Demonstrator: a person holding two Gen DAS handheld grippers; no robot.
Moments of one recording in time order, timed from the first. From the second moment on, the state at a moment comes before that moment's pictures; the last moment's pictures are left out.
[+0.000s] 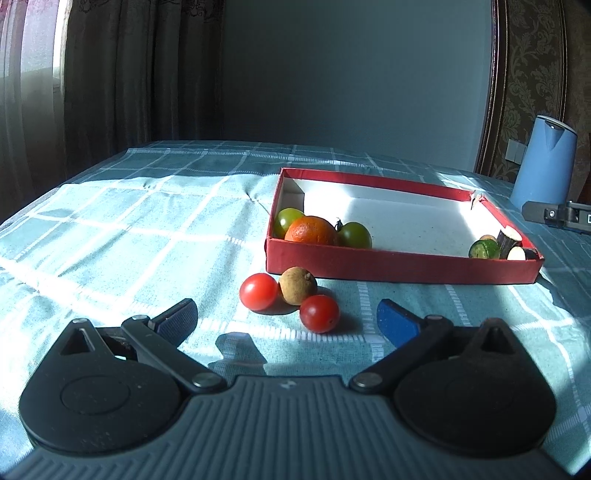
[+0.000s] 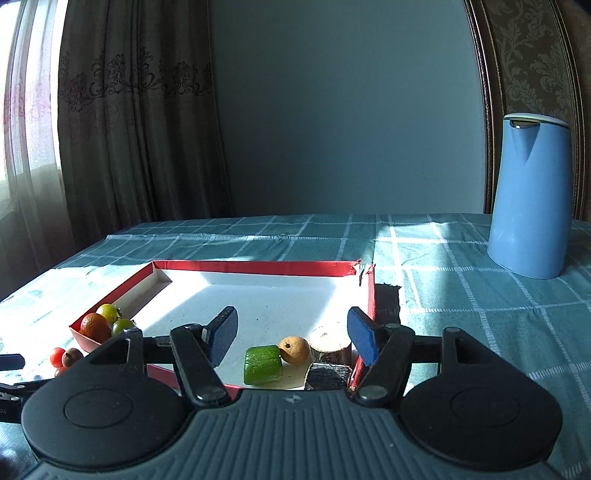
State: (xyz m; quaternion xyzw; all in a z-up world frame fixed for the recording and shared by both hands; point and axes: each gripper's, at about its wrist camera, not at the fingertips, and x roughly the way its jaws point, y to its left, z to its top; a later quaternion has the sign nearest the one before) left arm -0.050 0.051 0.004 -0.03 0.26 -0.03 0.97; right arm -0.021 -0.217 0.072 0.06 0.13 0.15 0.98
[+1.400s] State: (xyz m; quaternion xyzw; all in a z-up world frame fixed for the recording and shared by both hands) left arm -0.001 0.056 0.000 0.06 0.31 -0.08 0.95; right arm -0.017 -0.214 0.055 0.07 0.17 0.18 0.97
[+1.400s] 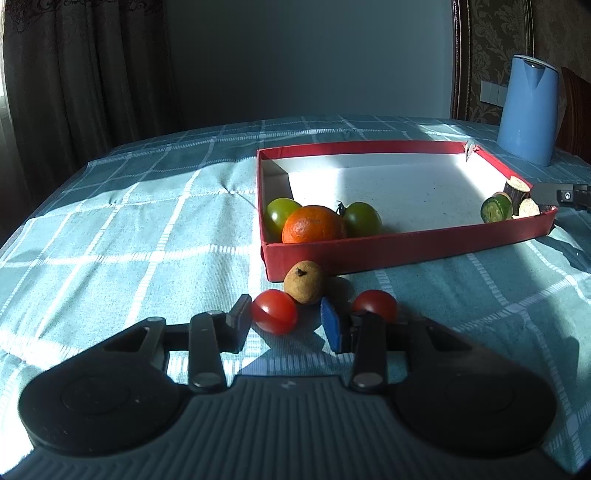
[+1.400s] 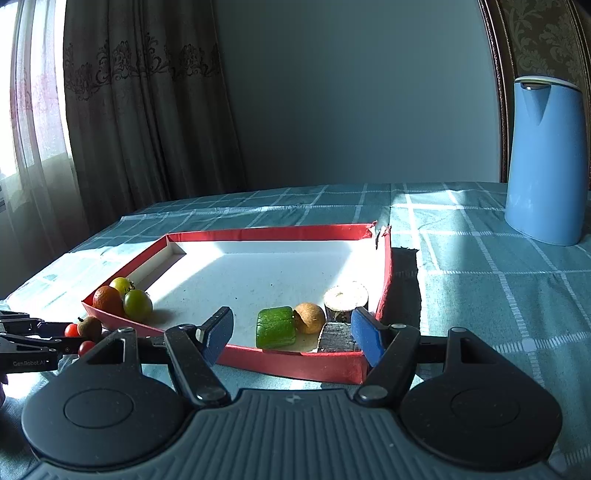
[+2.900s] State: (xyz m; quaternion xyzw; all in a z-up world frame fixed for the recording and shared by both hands) left arm -0.045 0.015 0.003 0.04 0.25 -0.05 0.97; right arm -0.054 -0.183 0.030 0.02 0.25 0.12 0.96
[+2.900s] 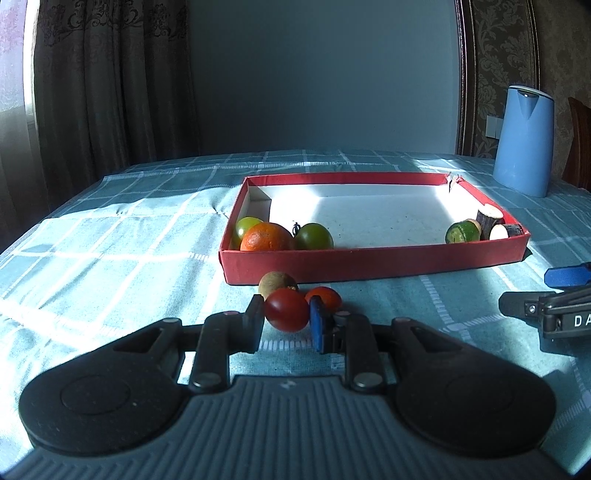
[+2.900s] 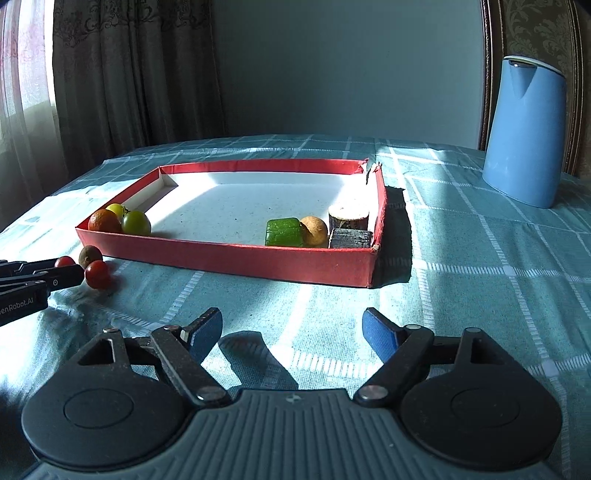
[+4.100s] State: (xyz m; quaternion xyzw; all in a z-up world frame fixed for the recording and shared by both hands) left arm 0.094 -0.007 0.024 0.04 0.31 -0.01 0.95; right arm -0.045 -0.188 0.024 0.04 0.27 0.12 0.95
